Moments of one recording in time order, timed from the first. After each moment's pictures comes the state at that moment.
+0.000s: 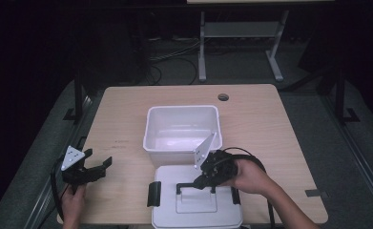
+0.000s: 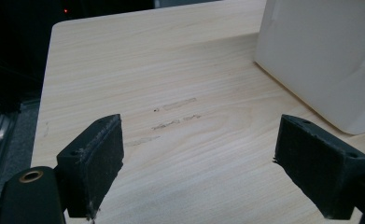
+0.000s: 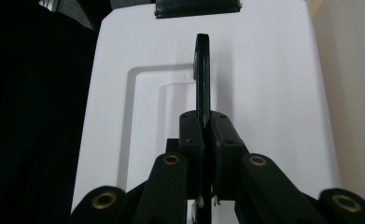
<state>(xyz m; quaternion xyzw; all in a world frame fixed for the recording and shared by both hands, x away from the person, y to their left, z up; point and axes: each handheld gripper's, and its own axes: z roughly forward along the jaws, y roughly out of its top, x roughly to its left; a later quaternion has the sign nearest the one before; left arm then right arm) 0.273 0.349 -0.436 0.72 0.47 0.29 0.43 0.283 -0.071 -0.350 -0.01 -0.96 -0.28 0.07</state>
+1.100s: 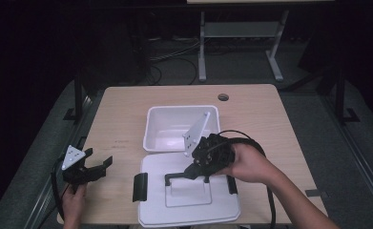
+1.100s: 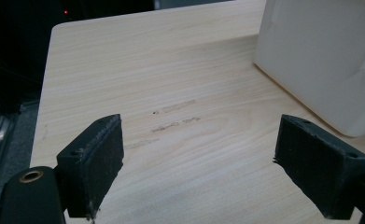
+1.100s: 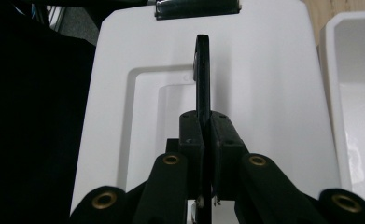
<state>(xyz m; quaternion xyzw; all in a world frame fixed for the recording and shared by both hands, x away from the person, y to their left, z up) 0.274 0.348 -0.435 0.72 0.47 0.29 0.43 0.275 -0.052 -0.270 0.02 -0.96 -0.29 0.05</state>
